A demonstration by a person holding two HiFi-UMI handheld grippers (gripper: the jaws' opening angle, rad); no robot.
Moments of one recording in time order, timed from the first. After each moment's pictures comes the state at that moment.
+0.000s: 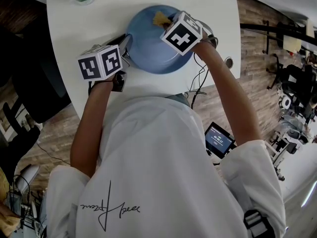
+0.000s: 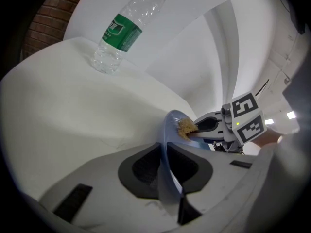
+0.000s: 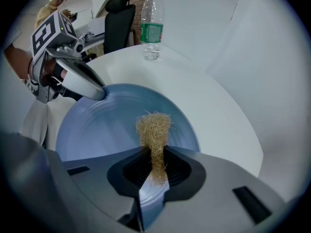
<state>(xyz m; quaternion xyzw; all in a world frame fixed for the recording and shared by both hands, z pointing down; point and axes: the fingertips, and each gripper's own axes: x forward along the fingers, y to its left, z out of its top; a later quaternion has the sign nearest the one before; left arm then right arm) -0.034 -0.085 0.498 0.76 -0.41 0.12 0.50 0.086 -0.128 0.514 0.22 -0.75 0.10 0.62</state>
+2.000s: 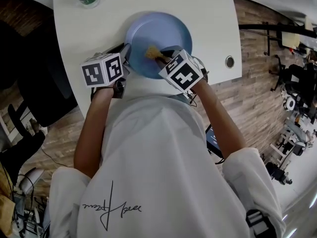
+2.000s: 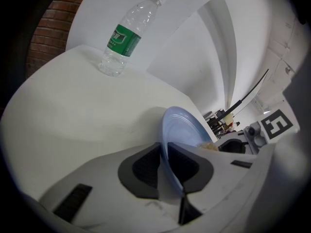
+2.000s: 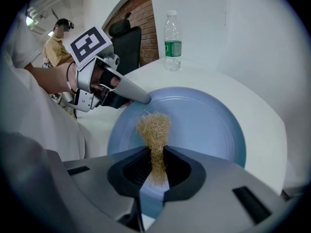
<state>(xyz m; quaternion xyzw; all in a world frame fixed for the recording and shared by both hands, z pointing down) -0.025 -0.067 0.491 0.75 -0.41 0.17 0.48 0.076 -0.015 0.497 0.21 -0.80 0.21 0.52</state>
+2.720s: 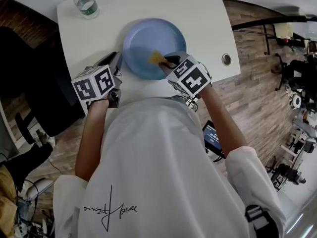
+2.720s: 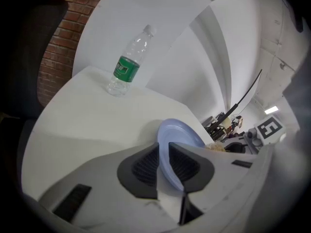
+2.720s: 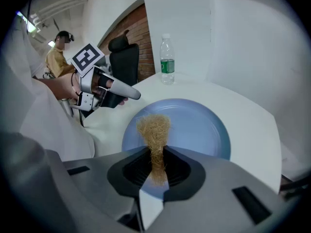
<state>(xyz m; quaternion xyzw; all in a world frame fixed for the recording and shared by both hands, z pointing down) -0.044 -0.058 0.442 0.77 -0.45 0.15 0.44 0.103 -0.006 0.451 0.26 -0.82 0.22 0.47</state>
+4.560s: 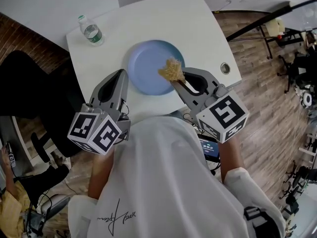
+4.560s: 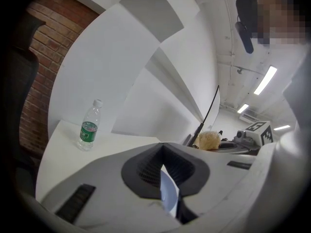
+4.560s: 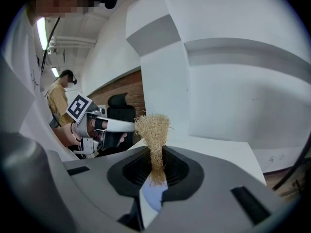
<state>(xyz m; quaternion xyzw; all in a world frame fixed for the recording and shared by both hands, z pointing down) -0.015 -0.030 0.242 0.87 -0.40 0.01 0.27 0.100 0.004 0.239 0.40 -0.88 0.14 0.21</state>
